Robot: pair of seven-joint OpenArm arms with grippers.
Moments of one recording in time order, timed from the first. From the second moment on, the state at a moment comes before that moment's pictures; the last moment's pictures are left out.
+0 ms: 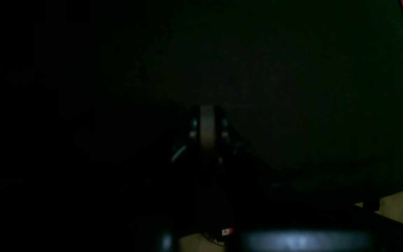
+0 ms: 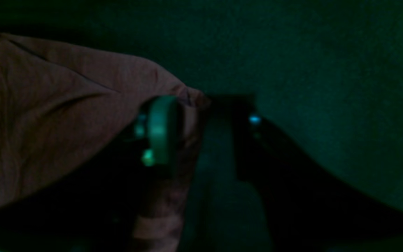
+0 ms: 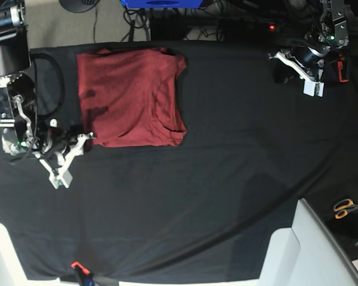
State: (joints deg) left arm 24.6 -17.3 -21.3 75.7 -26.7 -32.1 24.1; right arm 9.0 18.6 -9.0 70.0 29.1 14.1 -51.5
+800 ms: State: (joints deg) left arm 24.6 -17.3 -21.3 75.7 -26.7 -32.1 24.1; right arm 12.1 18.4 -8.8 59.8 29.5 12.6 -46.6
